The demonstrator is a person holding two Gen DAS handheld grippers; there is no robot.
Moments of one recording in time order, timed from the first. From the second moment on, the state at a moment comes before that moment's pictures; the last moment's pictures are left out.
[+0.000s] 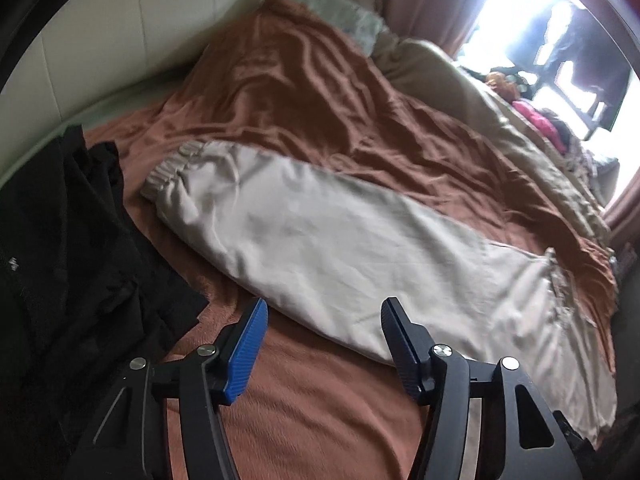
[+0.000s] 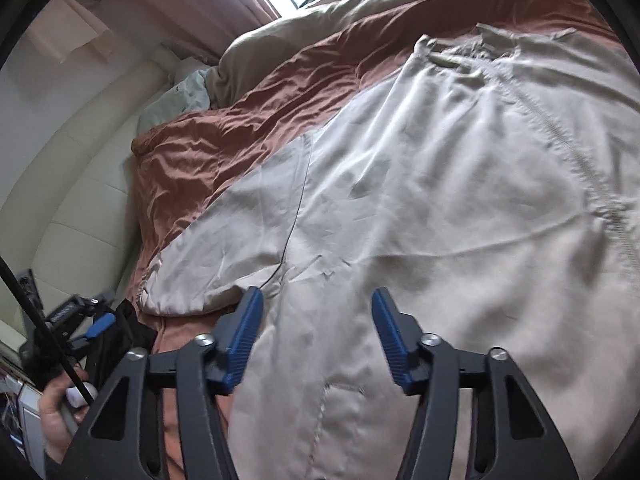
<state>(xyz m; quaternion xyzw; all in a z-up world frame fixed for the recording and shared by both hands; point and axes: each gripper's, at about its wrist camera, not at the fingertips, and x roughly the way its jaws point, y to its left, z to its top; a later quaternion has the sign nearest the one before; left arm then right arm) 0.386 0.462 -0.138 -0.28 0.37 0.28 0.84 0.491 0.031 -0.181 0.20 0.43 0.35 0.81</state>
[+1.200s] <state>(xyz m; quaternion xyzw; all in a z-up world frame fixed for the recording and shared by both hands) 0.455 0.438 -0.068 -0.23 0.31 0.21 0.90 0.578 0.140 -0.275 0.30 0.55 0.45 0.63</state>
